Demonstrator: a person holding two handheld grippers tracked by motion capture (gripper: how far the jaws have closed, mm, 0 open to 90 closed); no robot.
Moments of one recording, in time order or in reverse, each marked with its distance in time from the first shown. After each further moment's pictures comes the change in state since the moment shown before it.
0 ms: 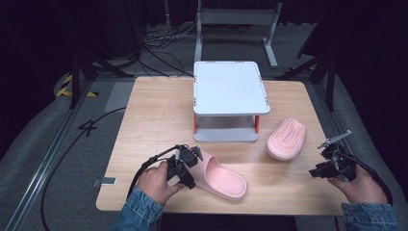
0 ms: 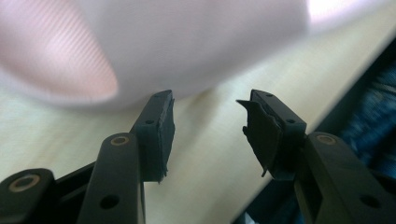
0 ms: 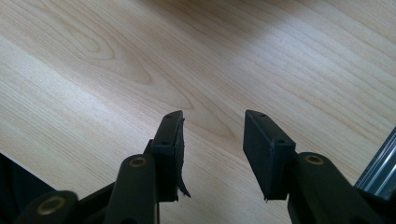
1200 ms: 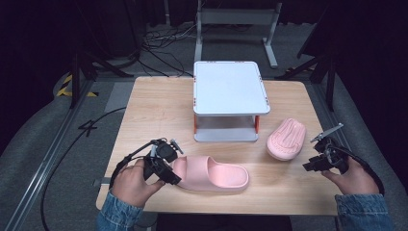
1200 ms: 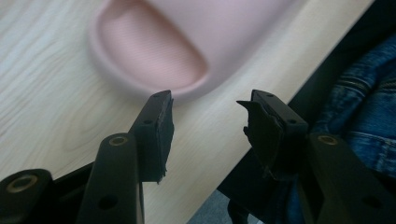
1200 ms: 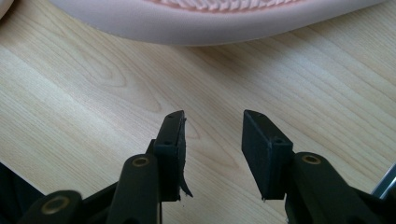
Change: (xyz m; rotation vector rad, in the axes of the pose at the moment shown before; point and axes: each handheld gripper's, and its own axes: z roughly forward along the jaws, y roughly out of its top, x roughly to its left) left arm 0.003 -0.041 -0.050 -0.103 -0.032 0.006; right arm 0.004 0.025 0.001 -0.005 0.013 -0.051
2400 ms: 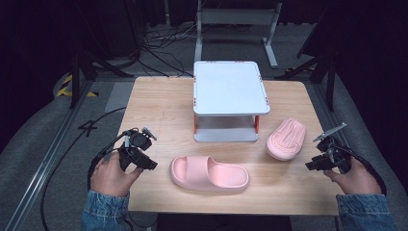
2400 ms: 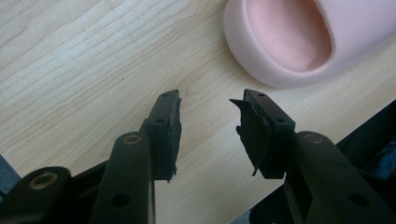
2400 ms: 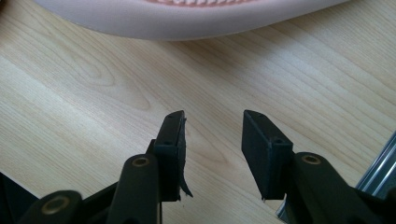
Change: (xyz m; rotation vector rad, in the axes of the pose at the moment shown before) left arm 0.061 -0.036 -0.026 -0.065 0.152 -0.215; right arm -0.005 -0.002 -0.004 -0.006 -0.020 0.017
